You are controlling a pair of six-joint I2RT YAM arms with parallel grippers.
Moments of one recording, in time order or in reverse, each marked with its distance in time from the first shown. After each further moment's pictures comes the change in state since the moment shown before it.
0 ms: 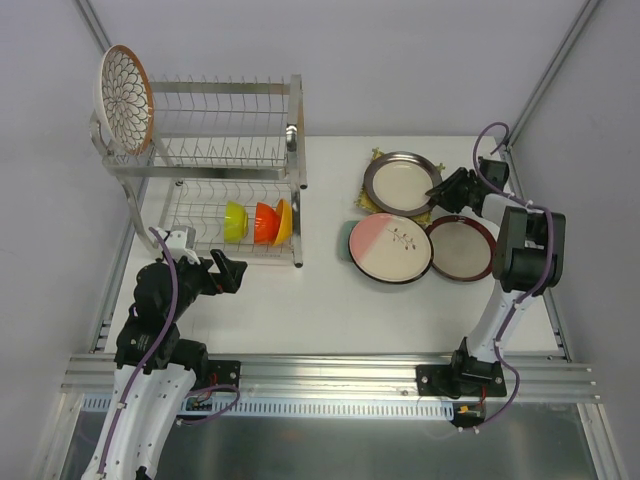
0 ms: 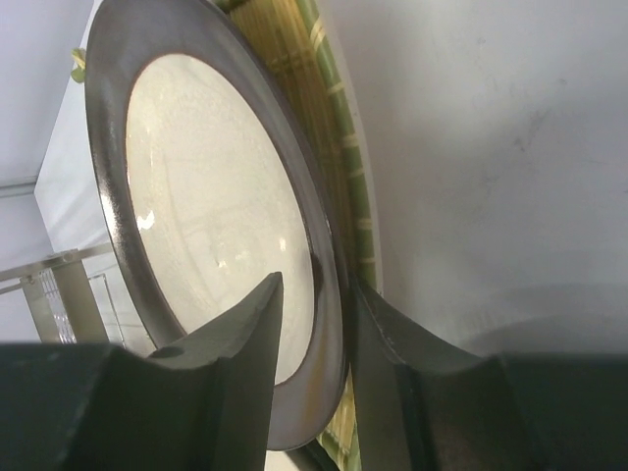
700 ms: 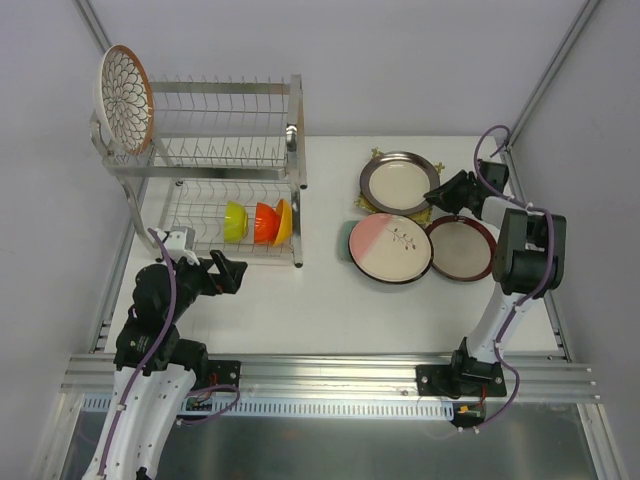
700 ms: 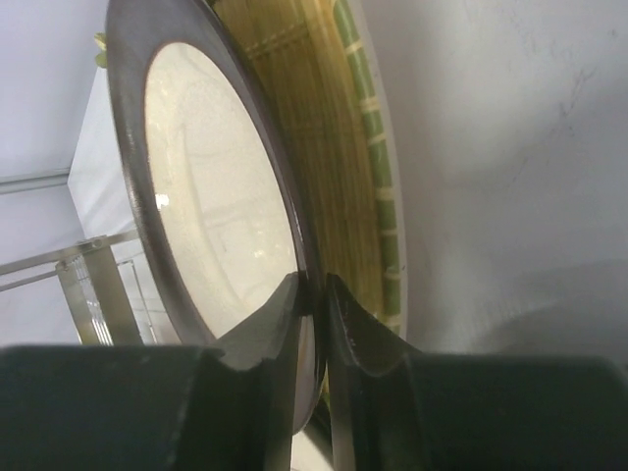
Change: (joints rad) left arm 0.000 -0.011 0.000 0.000 0.004 -0.002; right arm 0.006 -0.008 -0.031 0.034 -0.052 0.054
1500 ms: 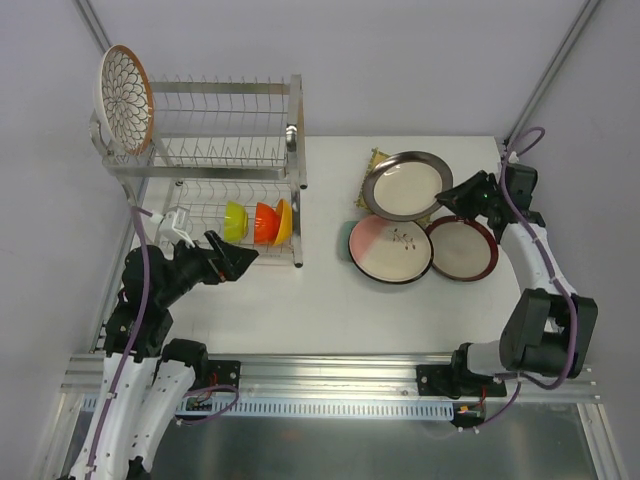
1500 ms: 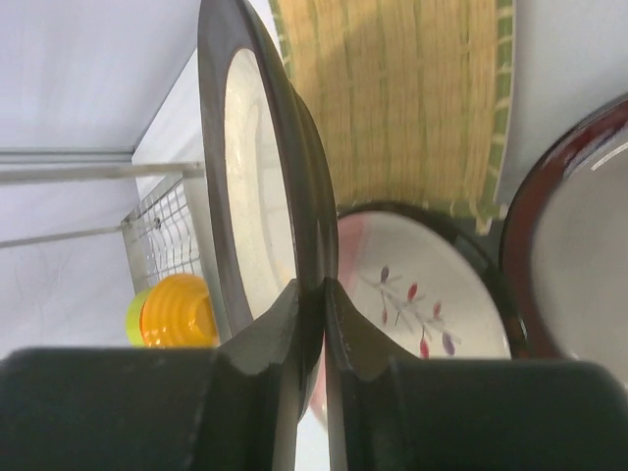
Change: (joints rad) left arm 0.000 0.154 0.183 0.000 0.210 -0.271; right arm 0.001 -0.551 -0.181 -0.250 0.027 0.034
